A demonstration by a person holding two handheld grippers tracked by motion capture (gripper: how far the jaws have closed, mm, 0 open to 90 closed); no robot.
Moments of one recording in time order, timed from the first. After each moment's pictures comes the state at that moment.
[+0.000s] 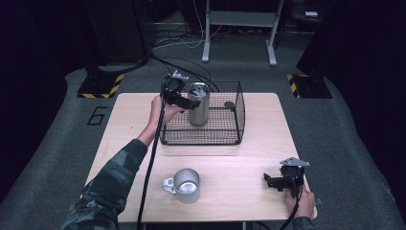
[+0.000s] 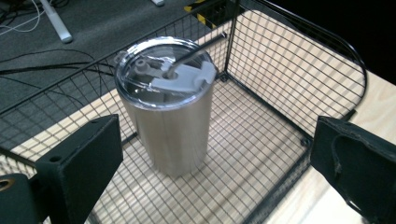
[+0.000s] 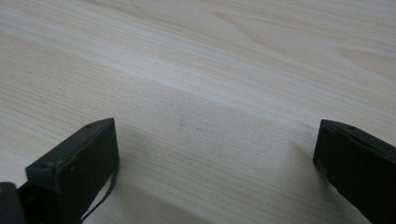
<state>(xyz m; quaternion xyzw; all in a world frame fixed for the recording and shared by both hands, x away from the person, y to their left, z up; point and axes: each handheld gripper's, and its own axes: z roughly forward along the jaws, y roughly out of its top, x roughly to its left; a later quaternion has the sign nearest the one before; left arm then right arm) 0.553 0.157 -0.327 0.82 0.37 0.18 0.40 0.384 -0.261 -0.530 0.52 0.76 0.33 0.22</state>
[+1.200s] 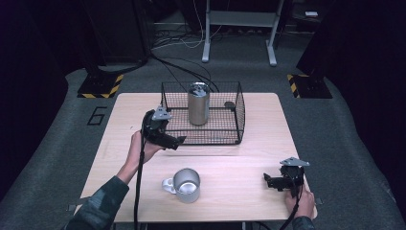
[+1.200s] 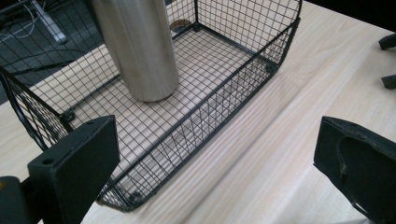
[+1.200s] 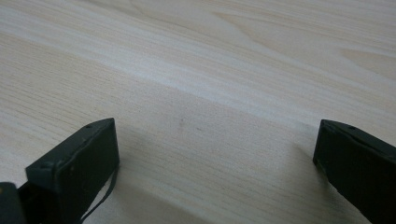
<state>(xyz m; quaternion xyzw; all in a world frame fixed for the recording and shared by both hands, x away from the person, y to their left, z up) 0.442 0.200 -0.364 0.84 0.33 0.19 0.39 0.384 -0.261 -0.530 0.52 0.76 0.33 0.22</state>
